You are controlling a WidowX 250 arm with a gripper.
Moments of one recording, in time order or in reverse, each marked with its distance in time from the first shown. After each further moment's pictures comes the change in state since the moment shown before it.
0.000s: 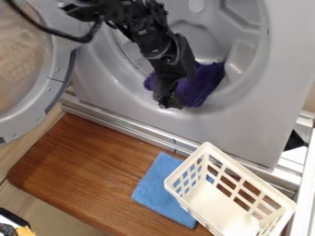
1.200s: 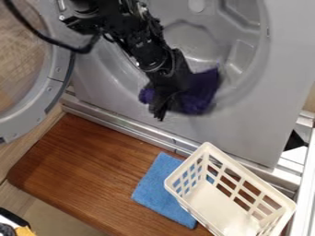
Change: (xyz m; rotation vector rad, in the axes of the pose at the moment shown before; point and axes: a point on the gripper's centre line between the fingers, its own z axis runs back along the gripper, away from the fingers) arm 0.004 -0.023 0.003 -0.054 -0.029 -0.035
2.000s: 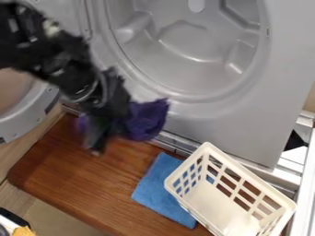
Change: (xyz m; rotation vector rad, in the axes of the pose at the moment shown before) arm -0.041 -0.076 0.062 0.062 0.095 0.167
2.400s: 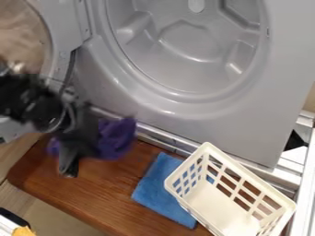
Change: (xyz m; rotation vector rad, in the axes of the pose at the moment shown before) arm -0.048 -0.025 -0.020 0.023 0.064 0.088
